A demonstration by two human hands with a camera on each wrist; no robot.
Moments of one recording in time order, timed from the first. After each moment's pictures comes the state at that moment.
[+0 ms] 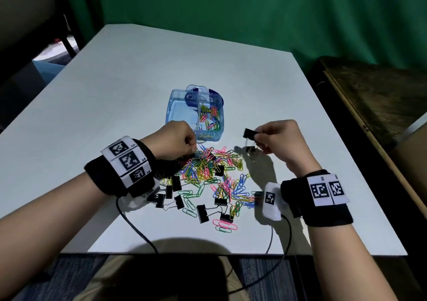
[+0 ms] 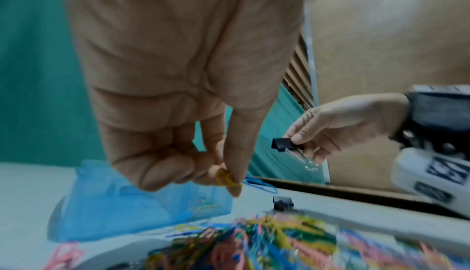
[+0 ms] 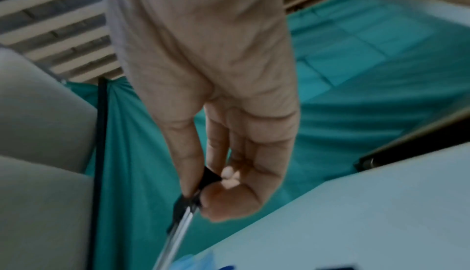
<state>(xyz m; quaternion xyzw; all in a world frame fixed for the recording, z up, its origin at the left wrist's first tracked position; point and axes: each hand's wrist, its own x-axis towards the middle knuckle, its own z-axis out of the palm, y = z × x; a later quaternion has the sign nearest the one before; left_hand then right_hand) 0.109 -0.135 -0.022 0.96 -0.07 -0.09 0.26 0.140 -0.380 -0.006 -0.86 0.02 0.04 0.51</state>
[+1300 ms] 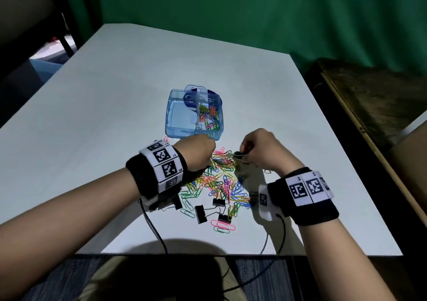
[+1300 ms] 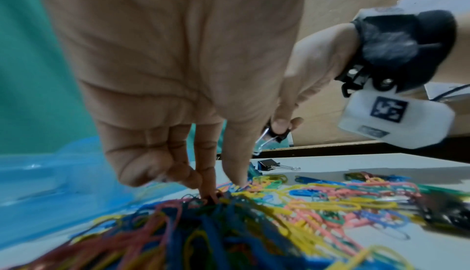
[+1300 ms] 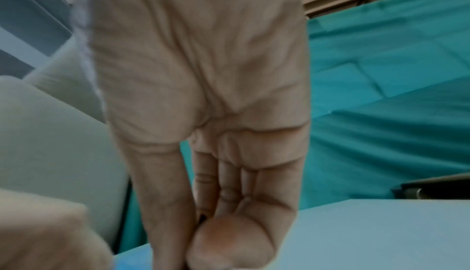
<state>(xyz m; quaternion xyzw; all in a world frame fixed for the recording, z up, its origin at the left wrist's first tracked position) 0.117 -0.183 -0.039 0.97 -0.17 -0.14 0.05 0.133 -0.357 -0.006 -0.96 -0.08 0.15 0.23</state>
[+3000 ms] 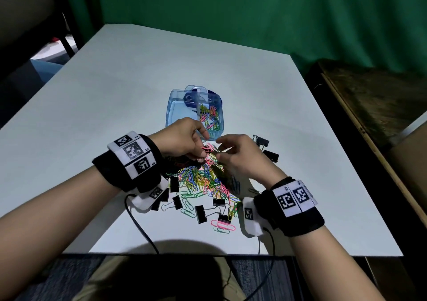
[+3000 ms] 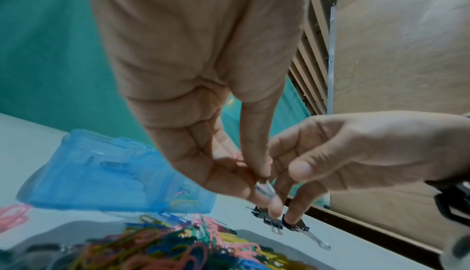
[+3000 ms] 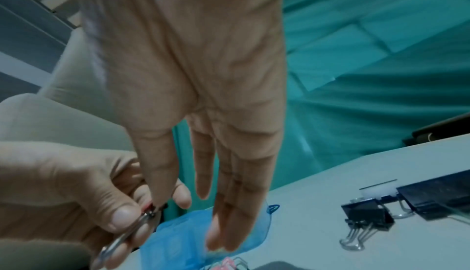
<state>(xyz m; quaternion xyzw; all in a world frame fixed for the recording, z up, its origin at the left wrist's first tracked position) 0.115 -0.148 -0.018 0.85 -0.03 -0.19 0.49 0.116 -0.330 -0.029 -0.89 -0.13 0.16 0.40</state>
